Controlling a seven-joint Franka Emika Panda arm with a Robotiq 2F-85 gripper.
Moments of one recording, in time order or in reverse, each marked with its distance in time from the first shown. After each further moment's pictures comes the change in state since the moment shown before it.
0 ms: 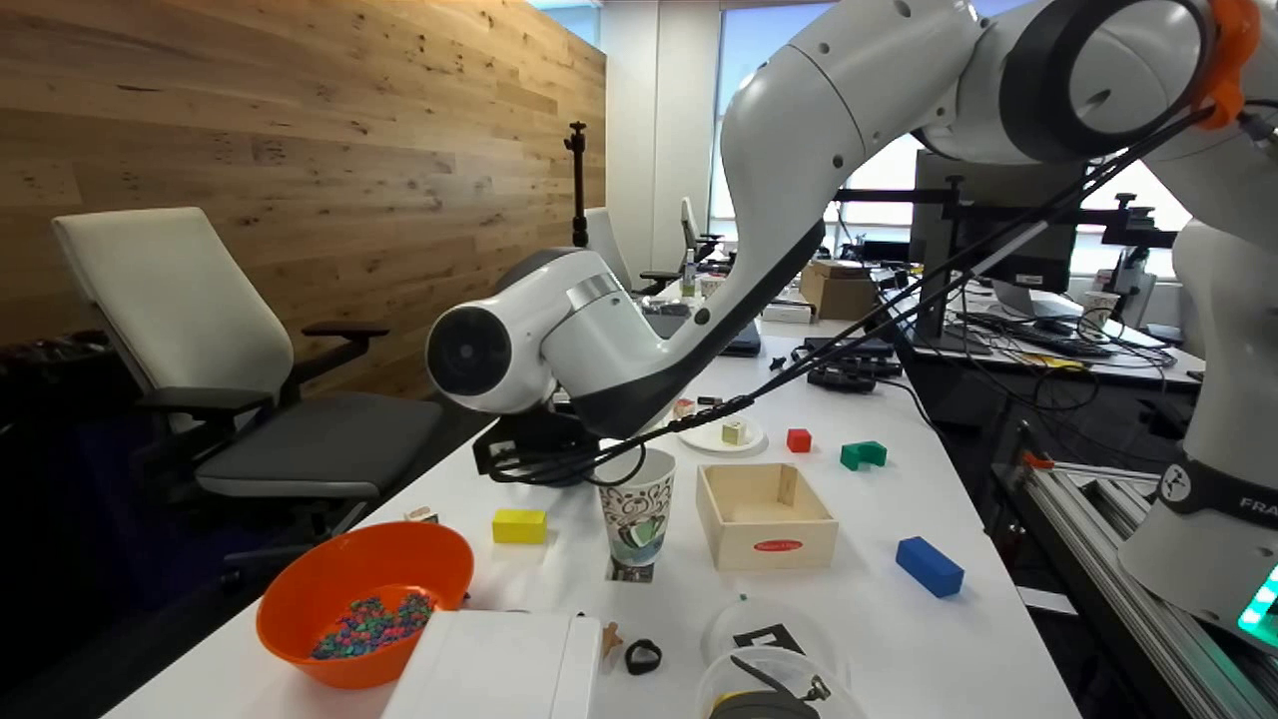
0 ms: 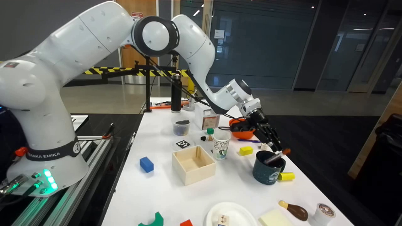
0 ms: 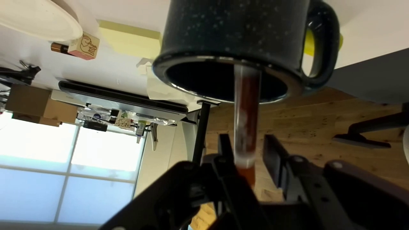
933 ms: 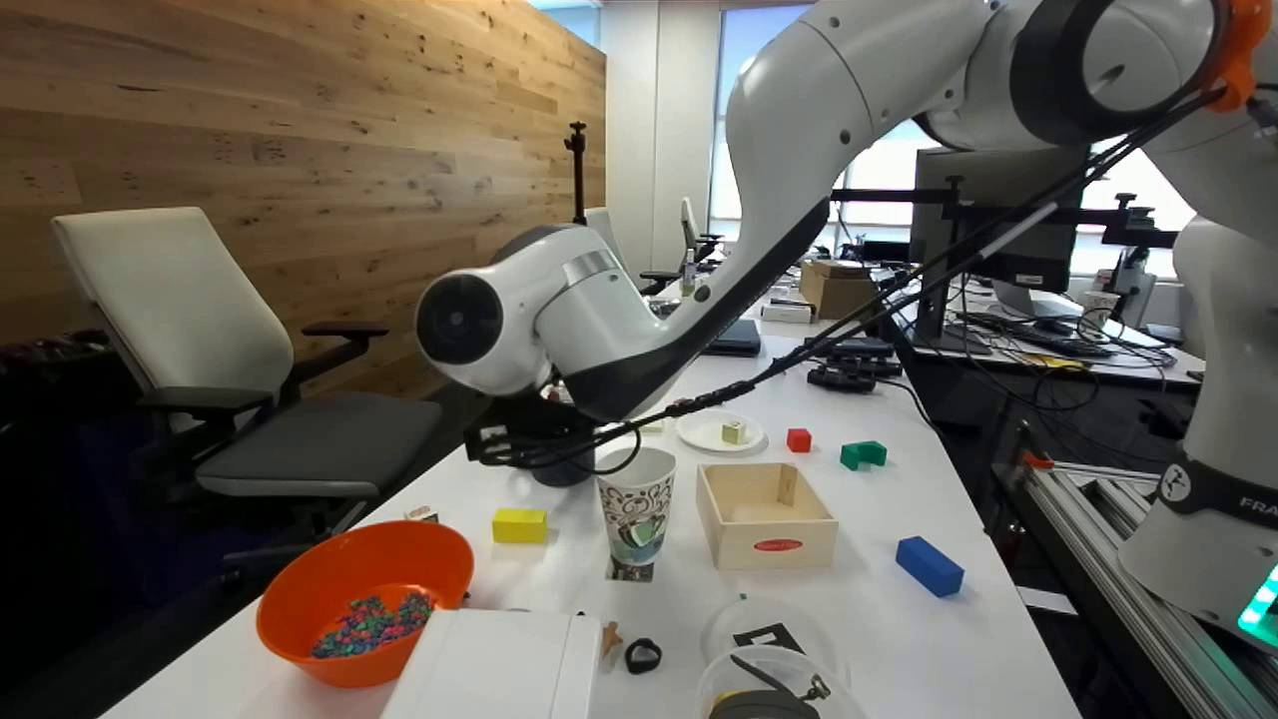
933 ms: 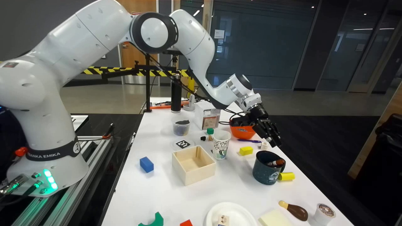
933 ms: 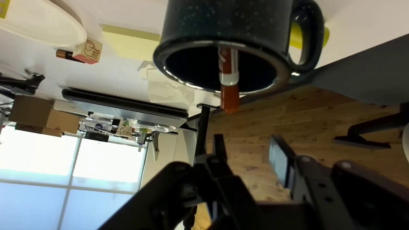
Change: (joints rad) arm -0.014 -0.038 0.032 -0.002 0.032 -0.008 -0.014
